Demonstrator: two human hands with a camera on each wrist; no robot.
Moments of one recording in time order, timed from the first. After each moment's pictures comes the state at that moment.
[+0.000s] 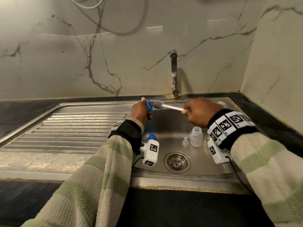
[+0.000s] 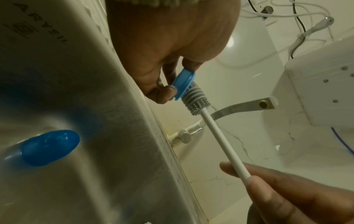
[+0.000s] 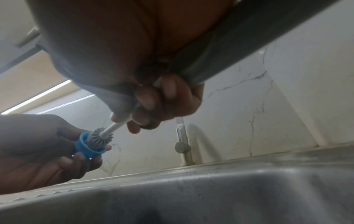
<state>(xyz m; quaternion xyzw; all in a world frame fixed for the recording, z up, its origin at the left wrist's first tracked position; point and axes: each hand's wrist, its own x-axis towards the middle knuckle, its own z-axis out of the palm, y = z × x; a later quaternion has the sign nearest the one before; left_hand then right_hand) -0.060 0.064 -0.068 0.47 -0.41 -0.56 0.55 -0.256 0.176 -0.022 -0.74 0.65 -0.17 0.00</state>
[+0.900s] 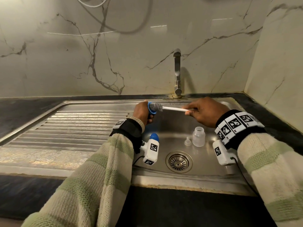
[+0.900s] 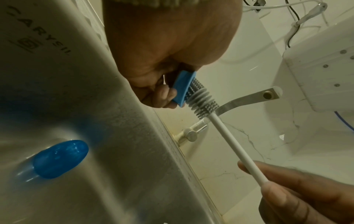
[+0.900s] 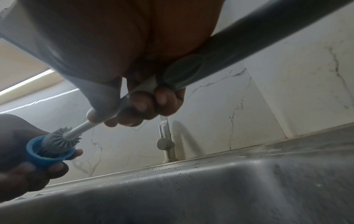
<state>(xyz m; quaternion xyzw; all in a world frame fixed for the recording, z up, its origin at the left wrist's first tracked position) -0.055 0.066 -0.070 0.50 -0.45 -0.55 0.50 -0.269 0.179 -0.025 -0.75 0.62 -0.22 0.05</state>
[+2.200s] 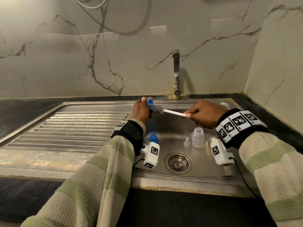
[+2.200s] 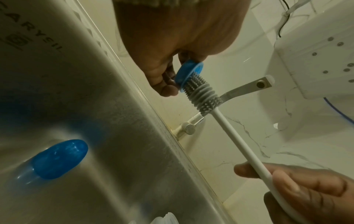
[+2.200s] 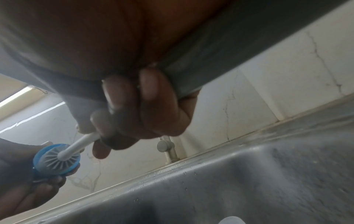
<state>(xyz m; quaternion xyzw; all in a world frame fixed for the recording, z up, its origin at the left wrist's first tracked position) -0.060 0.067 -0.066 0.47 -0.50 -0.46 0.56 -0.267 0.180 -0.024 -0.69 0.65 -0.24 0.19</state>
